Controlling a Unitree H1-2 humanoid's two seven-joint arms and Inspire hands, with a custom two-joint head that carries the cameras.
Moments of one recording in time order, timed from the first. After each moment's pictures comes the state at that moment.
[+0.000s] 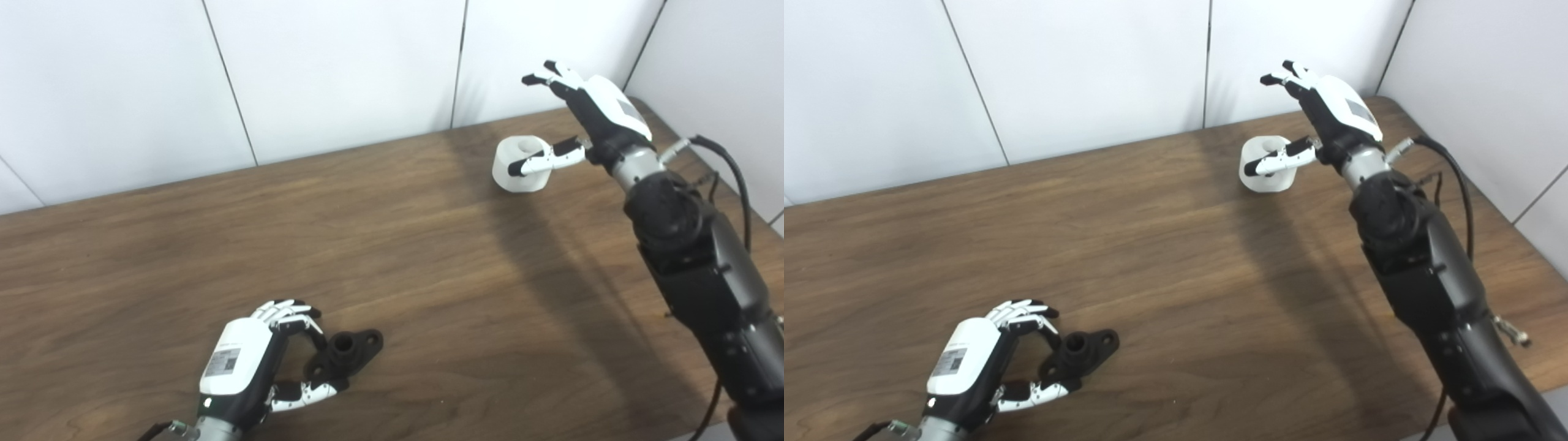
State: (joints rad) left arm 0.04 0.27 -0.39 -0.21 0.83 -0.07 -0.07; right arm -0.33 -0.62 -0.02 -0.20 -0.52 0.41 0.22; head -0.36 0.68
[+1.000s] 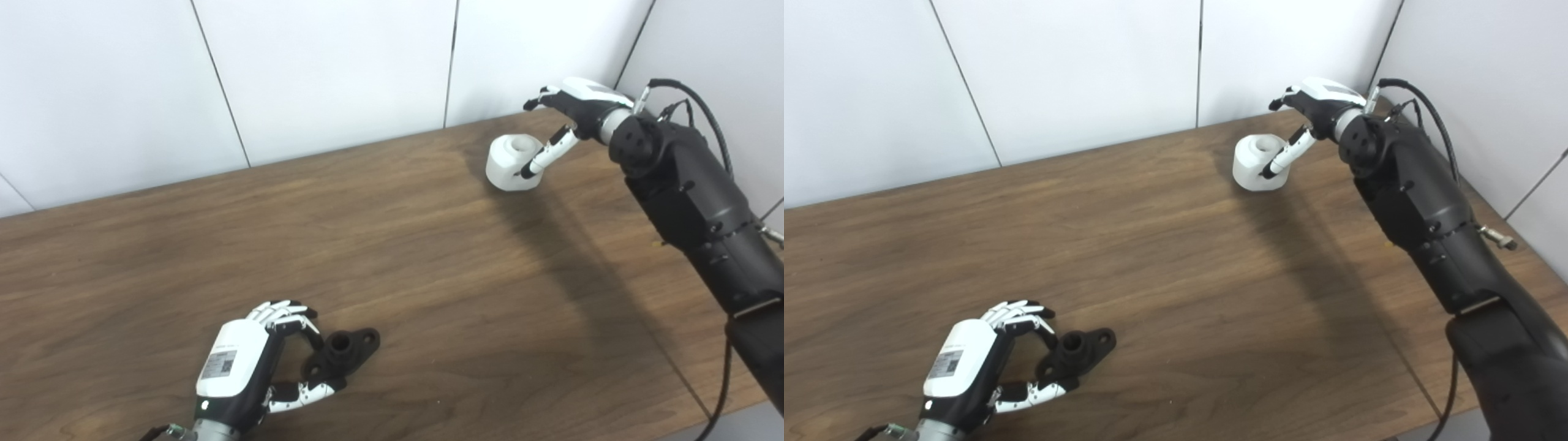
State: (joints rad) left arm 0.03 0.27 -0.40 -0.20 0.84 -0.08 -0.06; right arm -0.56 -0.72 0.14 0.10 -0.72 0.47 0.55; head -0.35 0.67
